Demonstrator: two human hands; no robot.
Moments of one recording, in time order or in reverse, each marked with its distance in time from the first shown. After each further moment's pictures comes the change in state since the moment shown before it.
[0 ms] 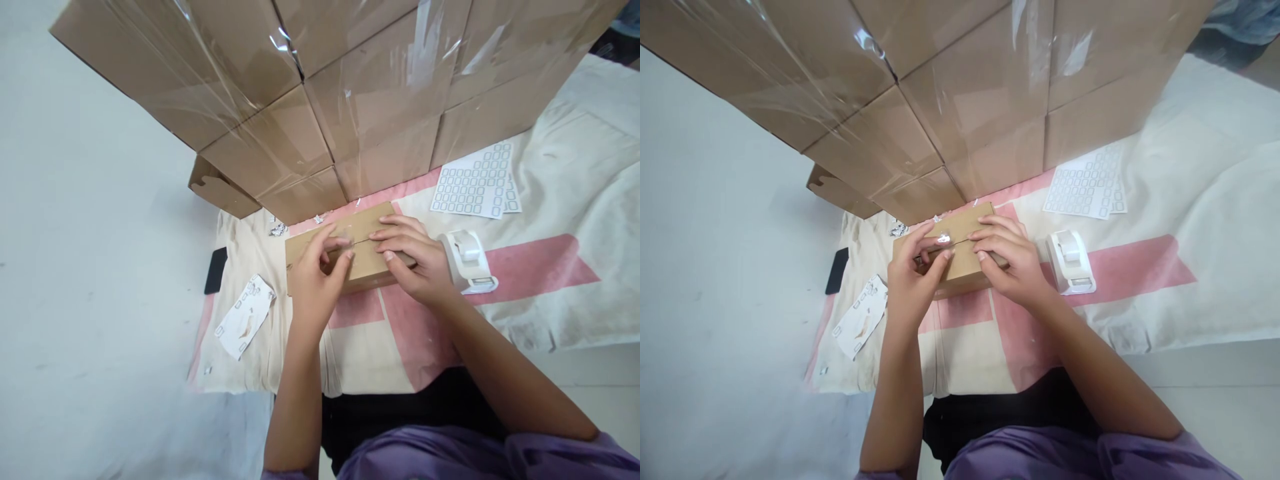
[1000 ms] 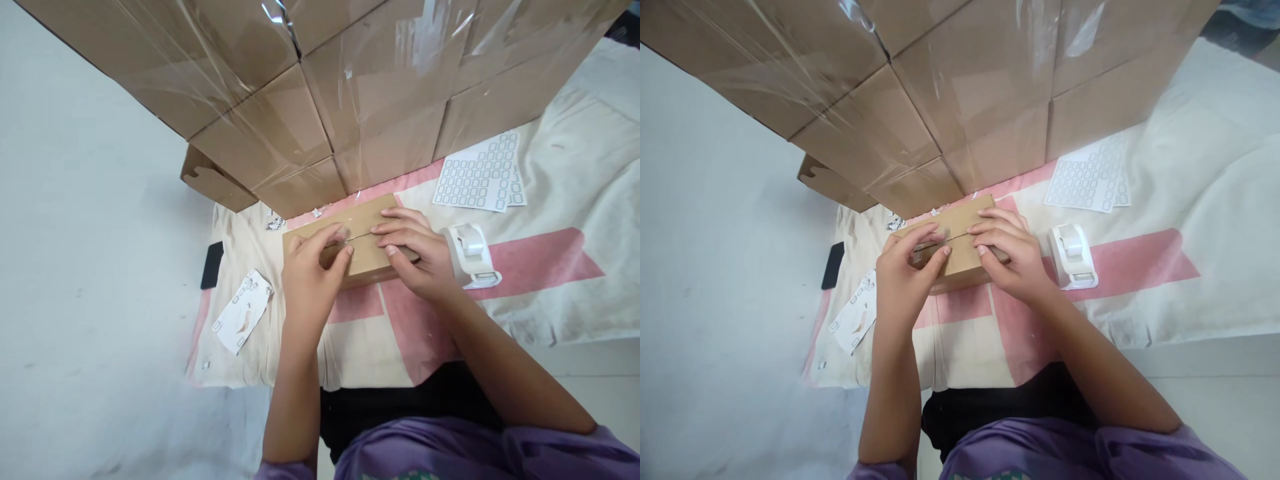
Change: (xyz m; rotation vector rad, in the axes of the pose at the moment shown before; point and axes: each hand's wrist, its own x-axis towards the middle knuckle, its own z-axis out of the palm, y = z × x) left_hand -0.002 0.007 -0.004 0.234 0.033 0.094; right_hand 0.001 -0.003 -0.003 0.001 -0.026 0.028
